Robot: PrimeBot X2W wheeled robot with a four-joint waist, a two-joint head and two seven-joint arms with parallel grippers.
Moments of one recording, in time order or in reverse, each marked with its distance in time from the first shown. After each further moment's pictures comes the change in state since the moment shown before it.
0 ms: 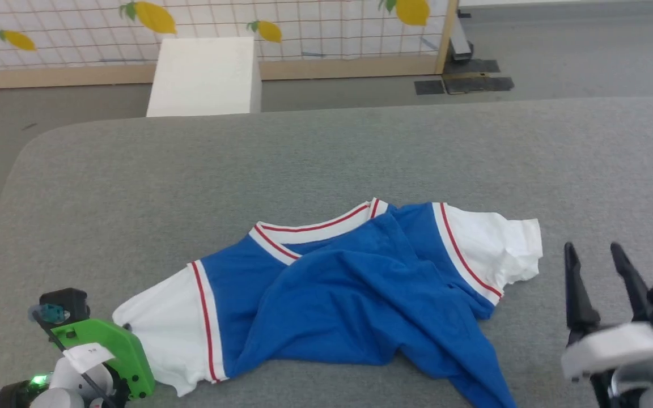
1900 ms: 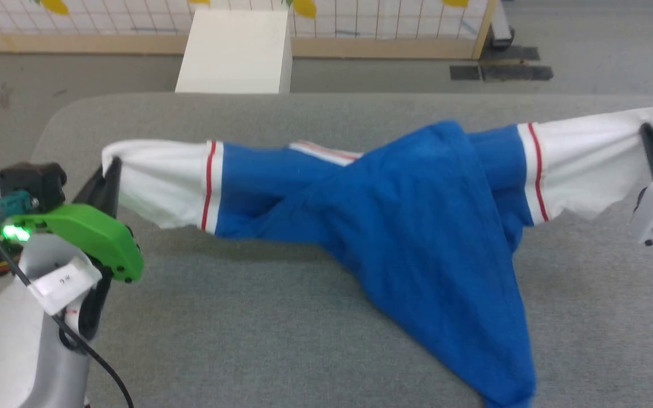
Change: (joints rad) left arm -0.266 0.081 -0.068 -0.131 0.018 -0.125 -0.219; right arm -0.458 -0.246 -0.002 0.166 0.074 0.000 0.458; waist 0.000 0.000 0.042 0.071
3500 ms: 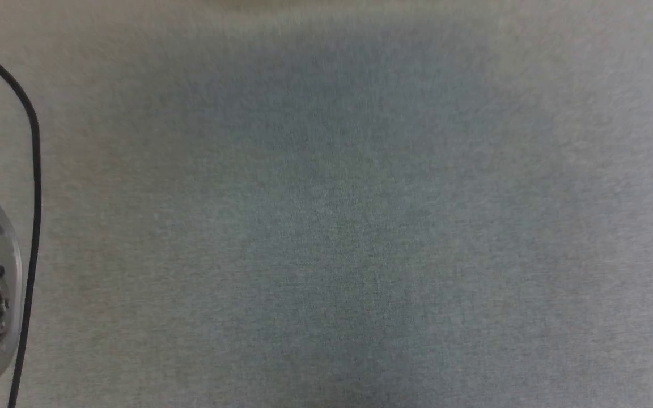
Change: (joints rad) left arm -1.167 -0.052 0.045 0.436 -0.009 0.043 -0.369; right arm -1.097 0.158 -0.088 0.270 -0.215 0.000 -0.282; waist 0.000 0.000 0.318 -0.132
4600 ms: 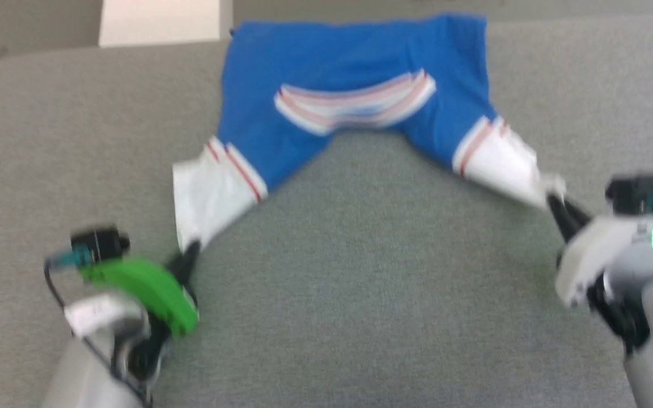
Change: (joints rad) left arm 1.183 -0.071 -0.102 -0.127 -0.343 -0.135 0.372; right arm 1.159 -0.146 0.311 -0.113 0.356 0.000 0.164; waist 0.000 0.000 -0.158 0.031
